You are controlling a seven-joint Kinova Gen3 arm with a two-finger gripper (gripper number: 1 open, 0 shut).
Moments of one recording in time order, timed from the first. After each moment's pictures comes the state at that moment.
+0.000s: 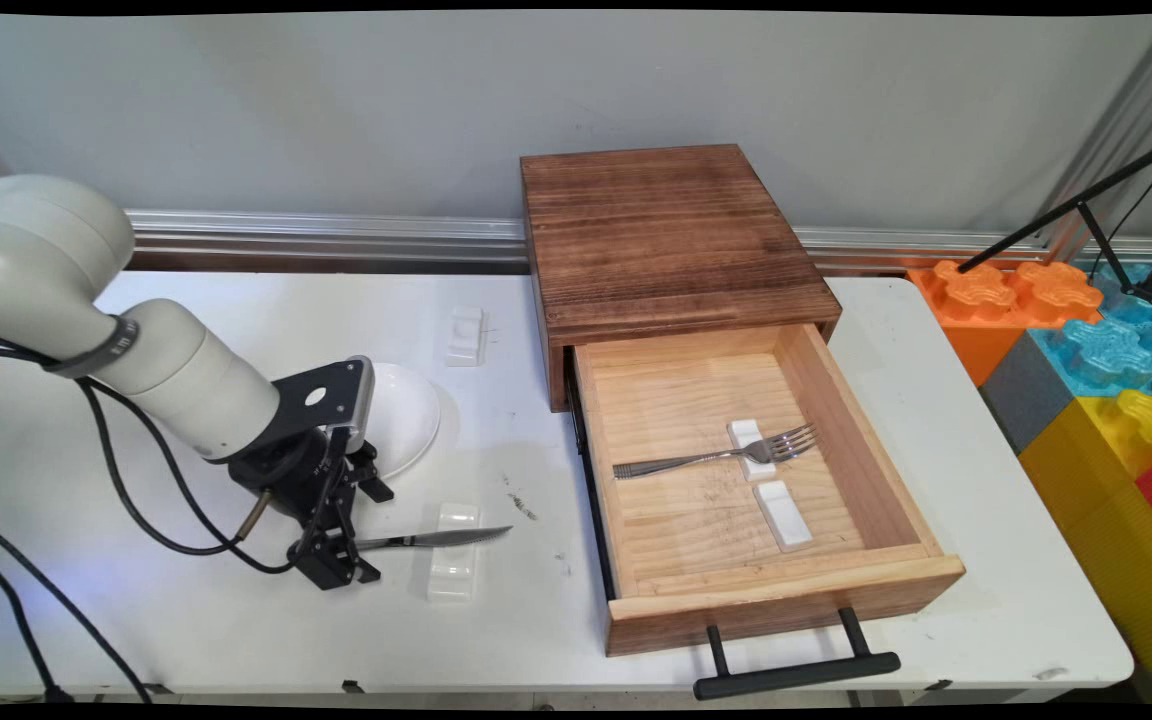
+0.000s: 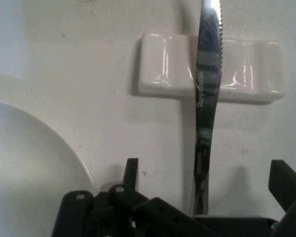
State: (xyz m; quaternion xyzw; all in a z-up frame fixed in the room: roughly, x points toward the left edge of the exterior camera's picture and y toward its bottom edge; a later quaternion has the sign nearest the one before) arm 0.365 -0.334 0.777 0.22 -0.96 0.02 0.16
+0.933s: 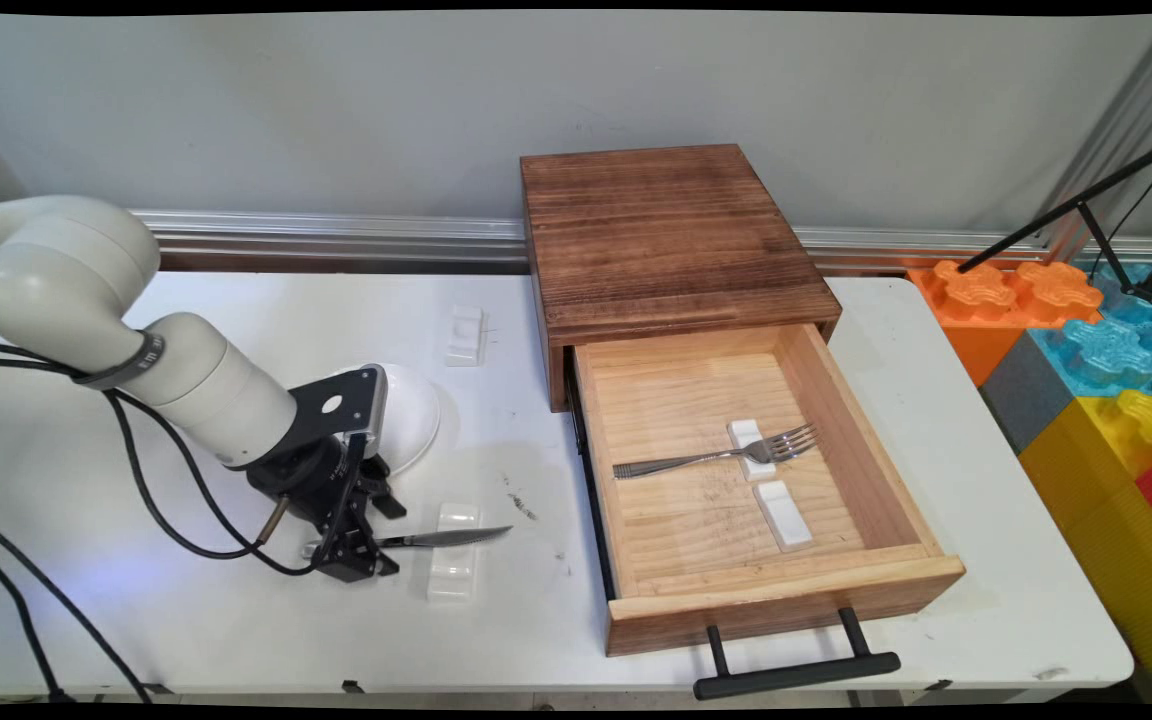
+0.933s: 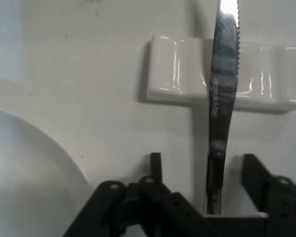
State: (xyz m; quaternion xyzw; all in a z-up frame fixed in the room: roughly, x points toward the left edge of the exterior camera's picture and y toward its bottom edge) arm 0.361 -0.340 0.761 0.23 -0.96 0.02 0.16
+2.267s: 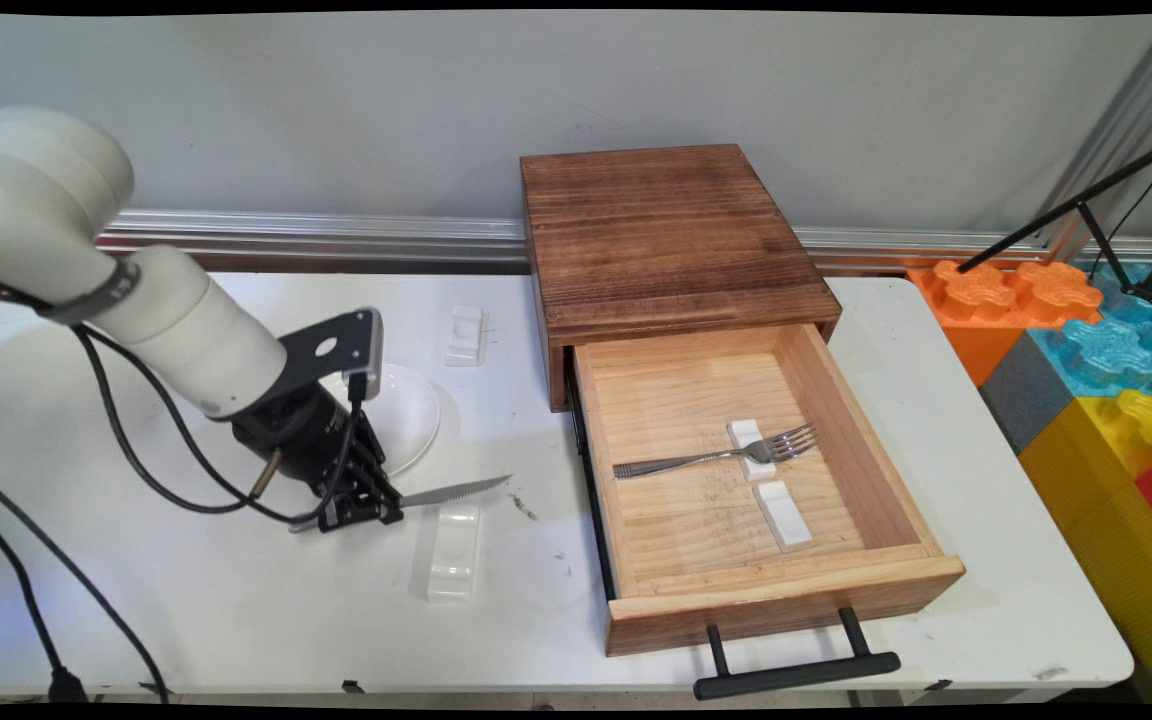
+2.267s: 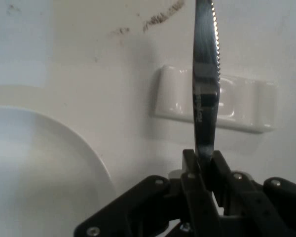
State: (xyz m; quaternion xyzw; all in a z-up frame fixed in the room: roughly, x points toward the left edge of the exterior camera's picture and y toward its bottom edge) arm 0.351 -0.348 0.824 0.27 -0.95 0.02 0.16
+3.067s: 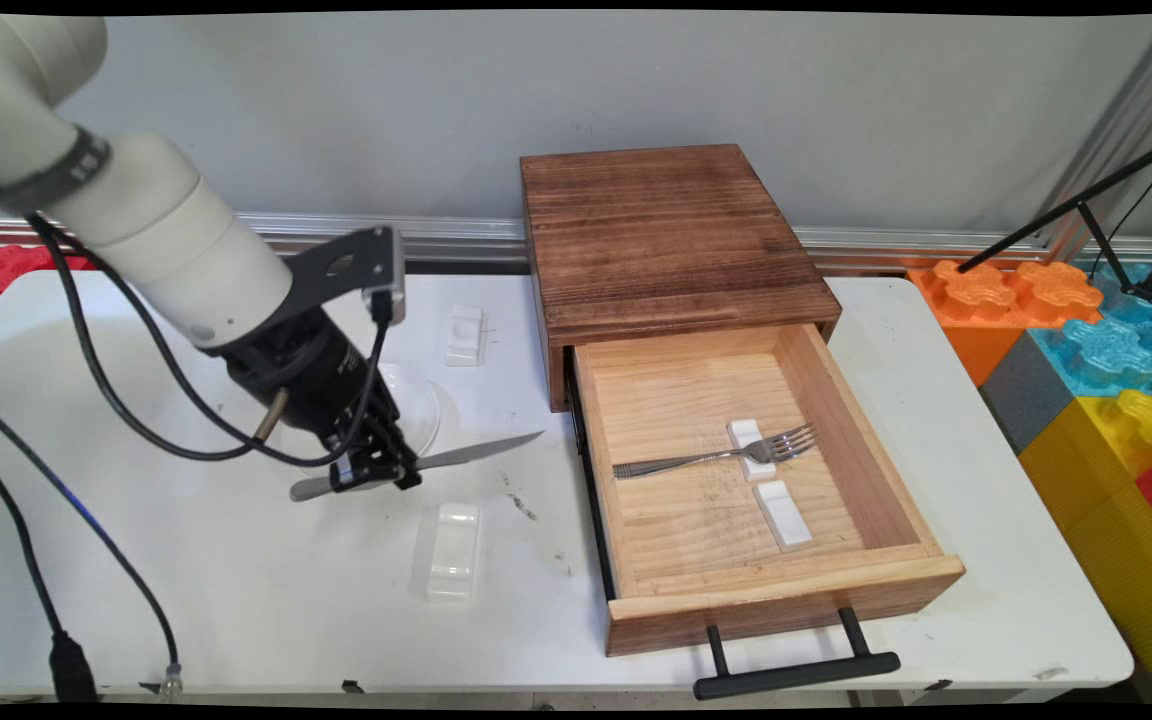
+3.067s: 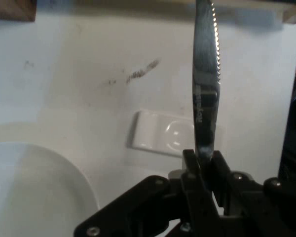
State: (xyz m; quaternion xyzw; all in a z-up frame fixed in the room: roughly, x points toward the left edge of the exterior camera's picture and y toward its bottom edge) arm 0.306 -0.347 0.913 0.28 -0.95 0.02 0.15
